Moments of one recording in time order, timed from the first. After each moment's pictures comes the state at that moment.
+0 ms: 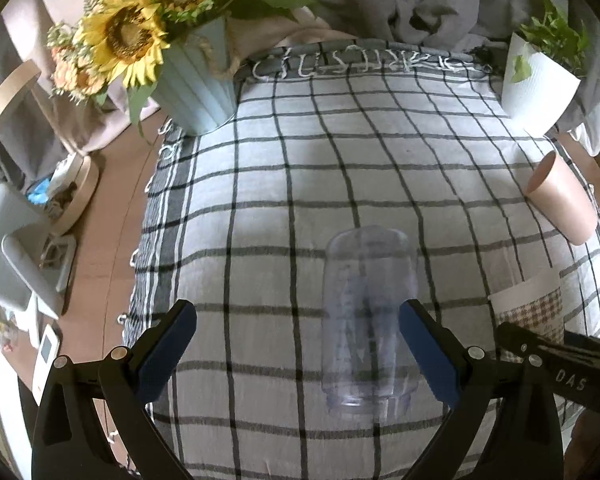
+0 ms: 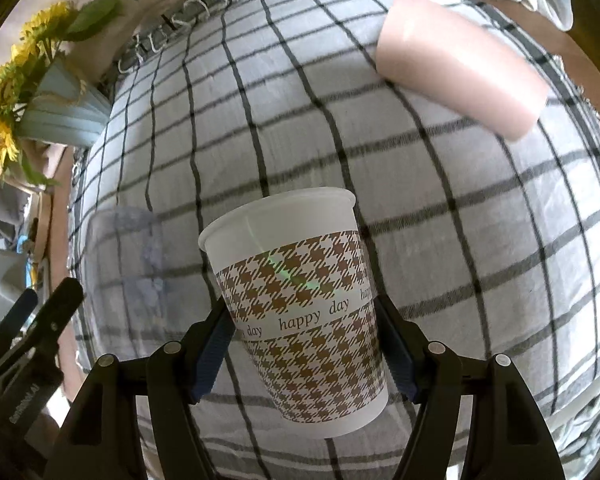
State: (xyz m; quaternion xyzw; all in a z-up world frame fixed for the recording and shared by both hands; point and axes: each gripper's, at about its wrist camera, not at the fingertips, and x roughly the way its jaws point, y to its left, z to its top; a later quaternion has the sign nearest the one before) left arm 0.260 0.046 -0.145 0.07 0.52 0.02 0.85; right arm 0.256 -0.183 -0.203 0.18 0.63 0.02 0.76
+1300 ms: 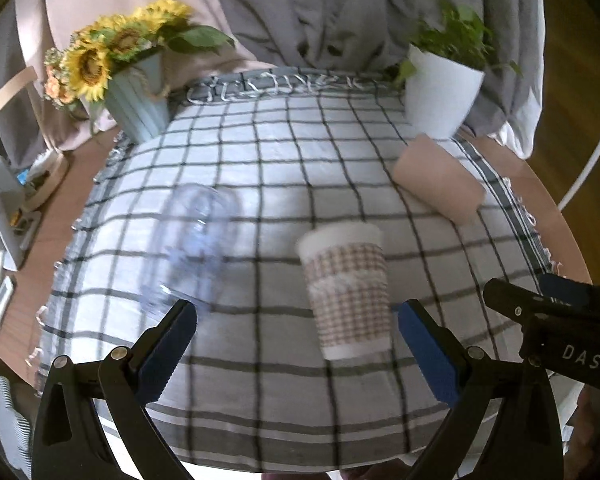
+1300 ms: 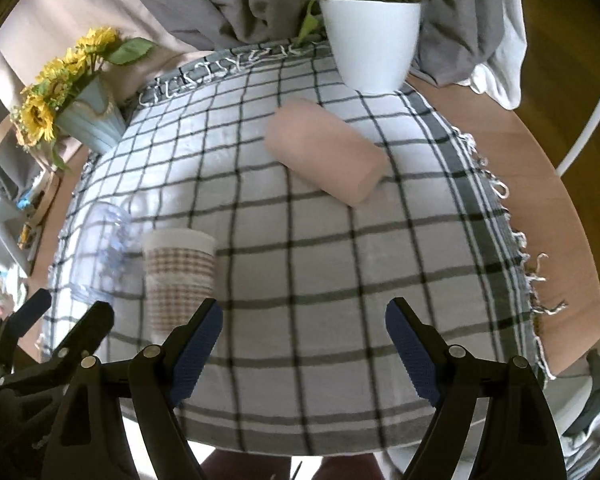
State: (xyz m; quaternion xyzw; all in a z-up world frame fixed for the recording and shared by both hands) left arm 0.161 -0.083 -0.143 0.03 0.46 -0.04 0.89; right arm 0.190 -0.287 -0.142 0.07 0.53 0.04 0.85
